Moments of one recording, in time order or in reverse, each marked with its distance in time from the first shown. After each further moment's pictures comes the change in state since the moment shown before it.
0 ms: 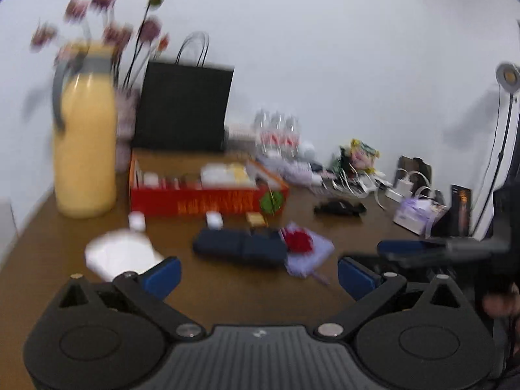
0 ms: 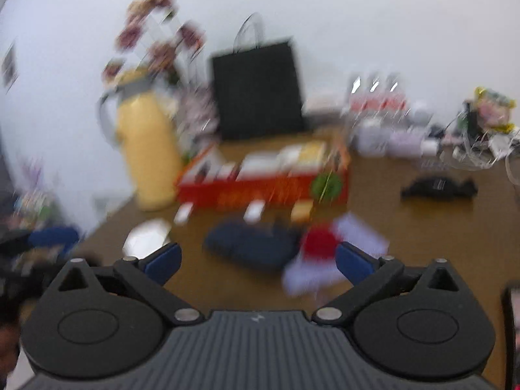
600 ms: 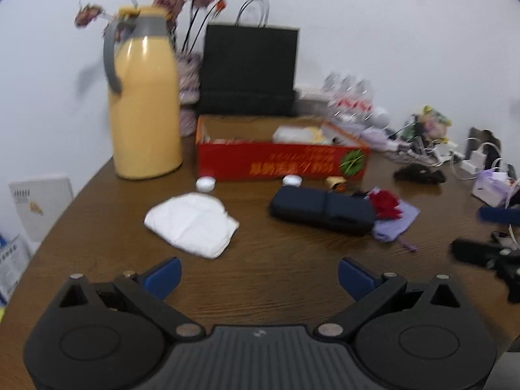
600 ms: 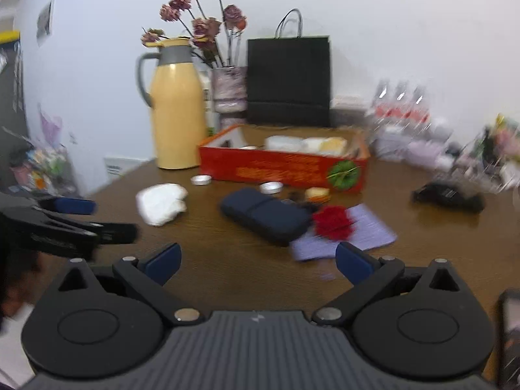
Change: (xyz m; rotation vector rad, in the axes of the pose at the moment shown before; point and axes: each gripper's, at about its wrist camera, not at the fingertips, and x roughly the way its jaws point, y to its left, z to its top) left arm 0.051 0.033 -0.016 0.007 0.093 0.298; right arm 0.006 -0.011 -0.019 -0.218 -0.093 -0.099
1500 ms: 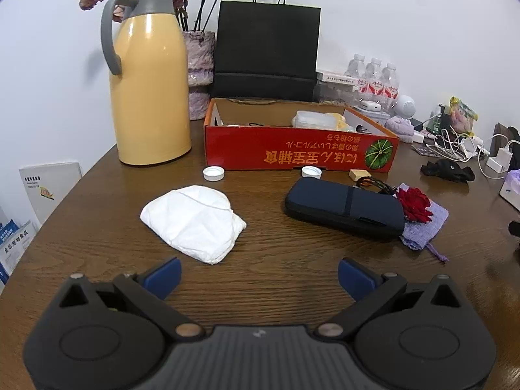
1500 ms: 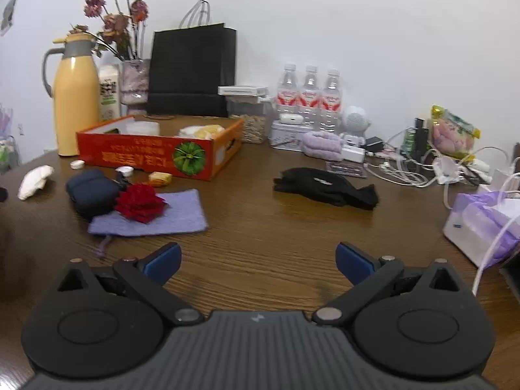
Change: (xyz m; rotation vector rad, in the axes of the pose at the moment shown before) left arm 0.039 -0.006 0.012 -0.021 0.051 0.071; right arm 0.021 -0.178 -0.039 0.064 0.025 -0.063
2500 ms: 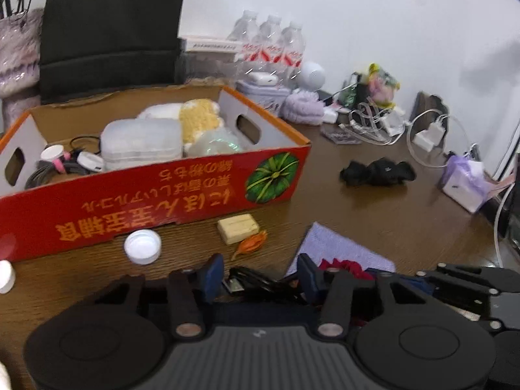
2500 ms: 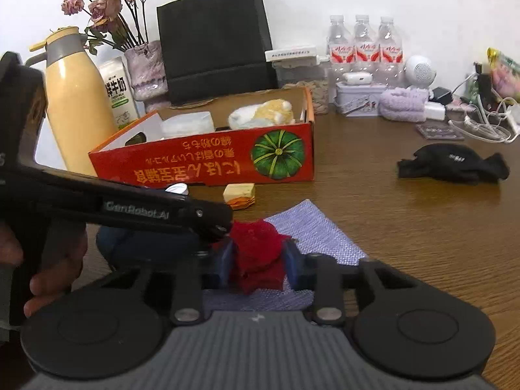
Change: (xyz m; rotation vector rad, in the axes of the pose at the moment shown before) left arm 0.161 -0.100 0.098 0.144 0.110 -0.410; right arm 0.122 0.102 0.037 0.169 0.120 0.045
